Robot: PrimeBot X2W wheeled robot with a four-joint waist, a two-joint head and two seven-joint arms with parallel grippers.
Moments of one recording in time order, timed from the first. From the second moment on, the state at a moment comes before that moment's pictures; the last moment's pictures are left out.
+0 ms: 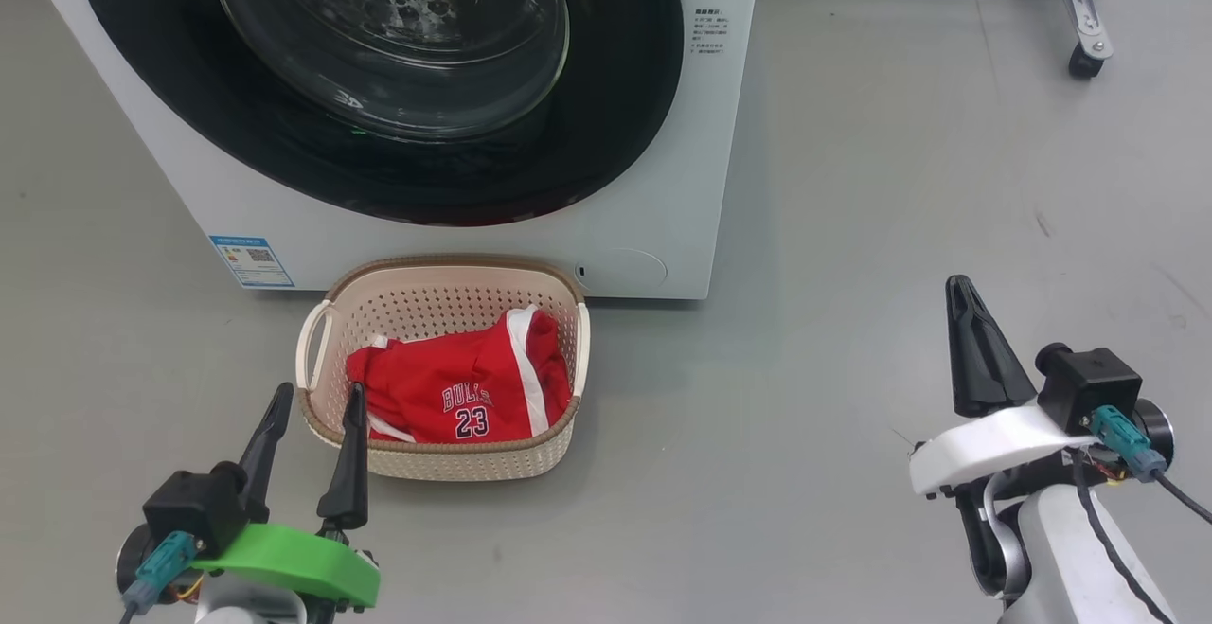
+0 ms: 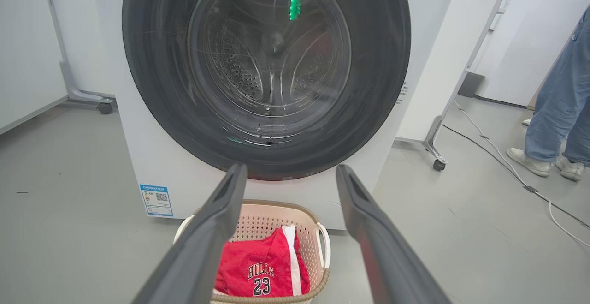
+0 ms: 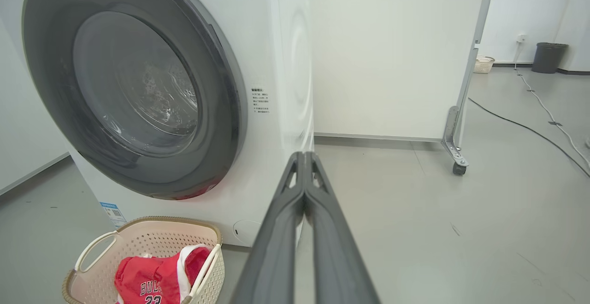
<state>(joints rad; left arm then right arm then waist) -0.09 0.10 -0.19 0.25 -0.46 -0.12 -0.26 -0.19 -0.08 0.12 0.30 0.26 0.00 -0.25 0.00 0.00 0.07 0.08</state>
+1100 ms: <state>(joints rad) -0.06 0.07 -0.14 0.25 -0.44 -0.12 -0.26 -0.05 -0.06 0.12 0.19 0.23 -0.05 -0.25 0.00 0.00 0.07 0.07</state>
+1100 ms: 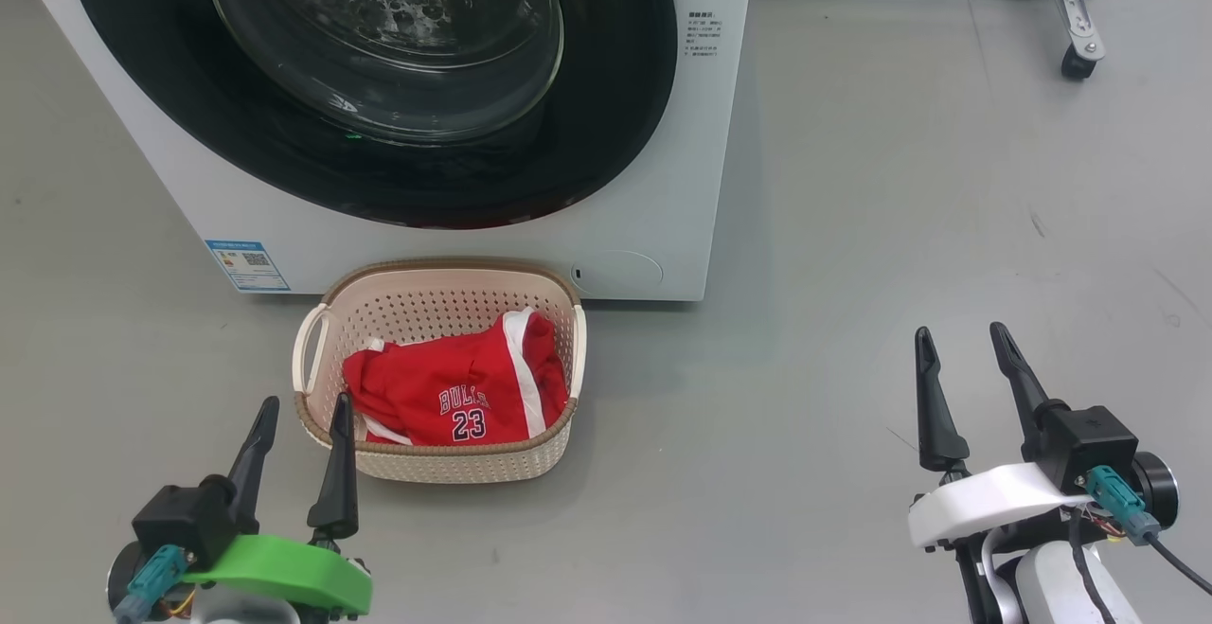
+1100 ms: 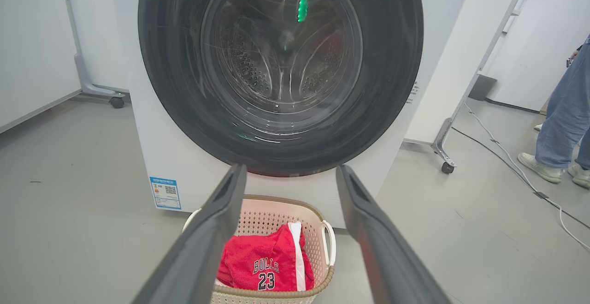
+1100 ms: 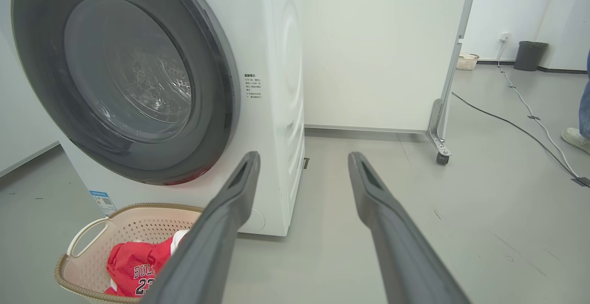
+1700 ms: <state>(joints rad) -0.06 0.07 -0.14 0.25 -0.41 -0.12 -0.26 -0.04 -0.06 0.12 0.17 0.23 -0.05 -0.25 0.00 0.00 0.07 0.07</state>
